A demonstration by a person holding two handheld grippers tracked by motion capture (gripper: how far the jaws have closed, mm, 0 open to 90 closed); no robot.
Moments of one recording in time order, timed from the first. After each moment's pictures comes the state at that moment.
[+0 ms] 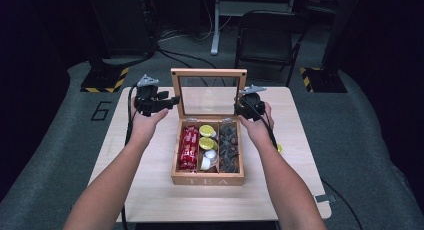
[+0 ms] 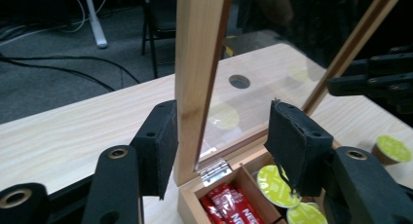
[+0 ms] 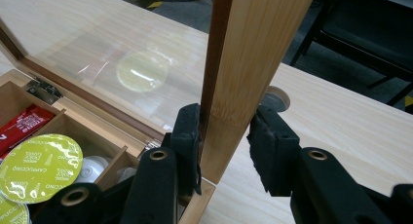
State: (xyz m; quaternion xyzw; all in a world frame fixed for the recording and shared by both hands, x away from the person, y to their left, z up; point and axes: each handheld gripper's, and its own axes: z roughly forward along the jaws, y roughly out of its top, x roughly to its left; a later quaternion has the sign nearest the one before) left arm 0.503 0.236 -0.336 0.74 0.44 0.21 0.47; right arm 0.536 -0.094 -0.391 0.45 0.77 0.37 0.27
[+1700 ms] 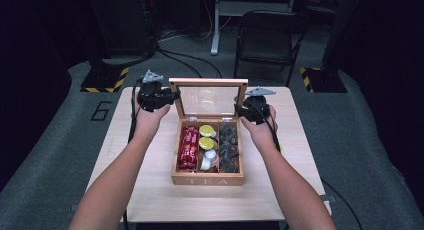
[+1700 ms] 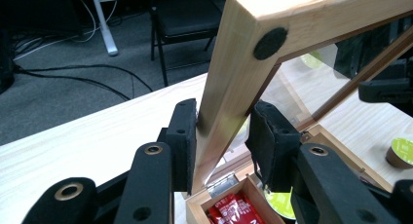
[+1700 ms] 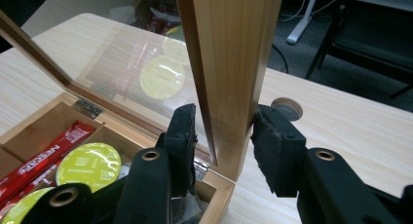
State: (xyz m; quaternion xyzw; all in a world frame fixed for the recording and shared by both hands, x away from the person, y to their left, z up) left arm 0.502 0.227 -0.324 0.74 0.42 0.23 0.46; right arm 0.513 -0.106 -0.377 0.44 0.75 0.42 0.26
